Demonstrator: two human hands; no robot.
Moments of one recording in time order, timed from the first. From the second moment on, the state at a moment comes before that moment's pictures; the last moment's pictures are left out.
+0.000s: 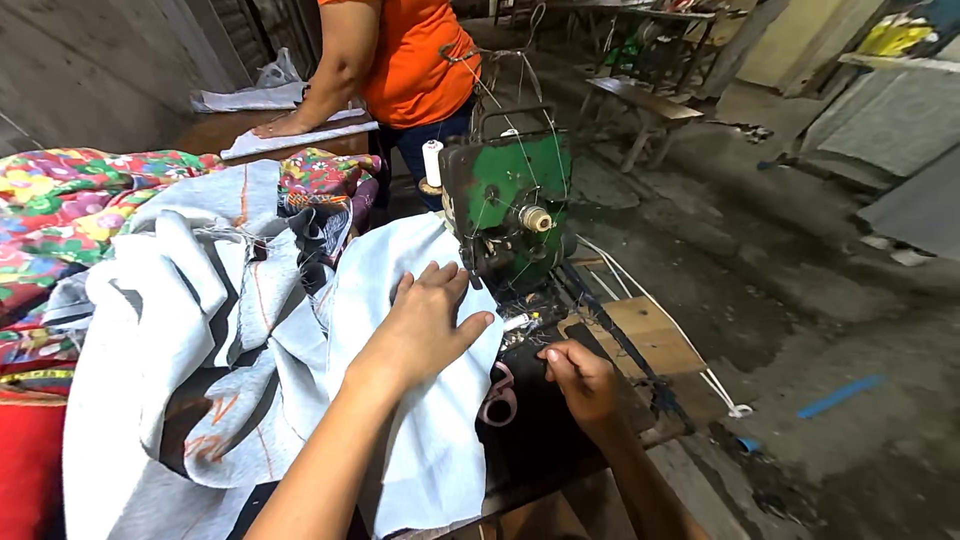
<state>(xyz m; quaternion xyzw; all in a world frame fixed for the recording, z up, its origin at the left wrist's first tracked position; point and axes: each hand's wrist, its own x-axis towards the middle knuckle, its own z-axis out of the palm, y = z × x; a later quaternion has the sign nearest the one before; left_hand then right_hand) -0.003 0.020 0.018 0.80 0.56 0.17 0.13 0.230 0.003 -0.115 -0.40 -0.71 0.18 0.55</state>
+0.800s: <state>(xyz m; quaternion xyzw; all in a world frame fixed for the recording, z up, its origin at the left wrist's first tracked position) -0.018 0.026 0.019 0.81 0.56 0.10 0.16 0.231 0.003 -0.114 -0.40 -0.71 0.19 0.55</state>
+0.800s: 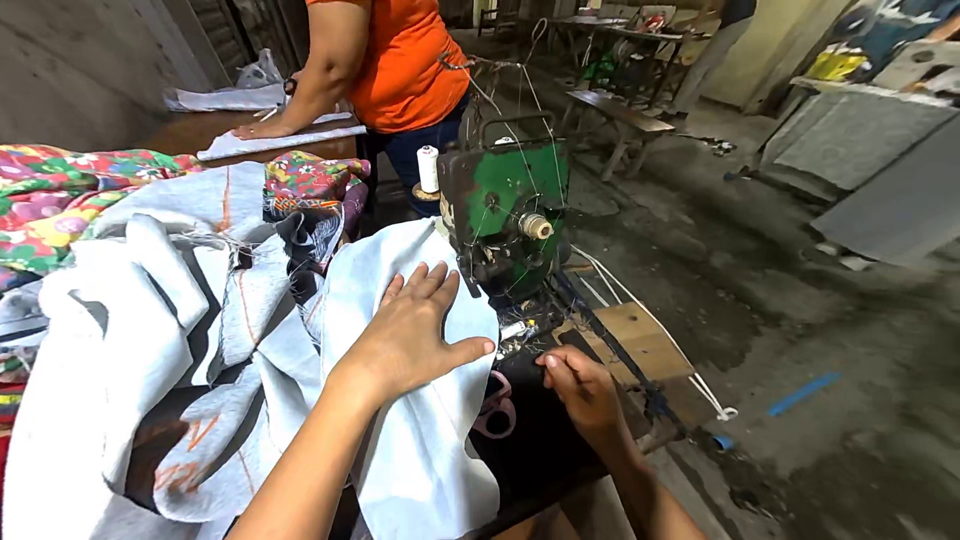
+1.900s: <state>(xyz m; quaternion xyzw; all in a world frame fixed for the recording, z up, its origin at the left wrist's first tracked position) -0.031 0.036 0.023 0.81 0.55 0.11 0.19 0.234 0.004 -0.112 -0.39 -0.71 0.22 0.55</state>
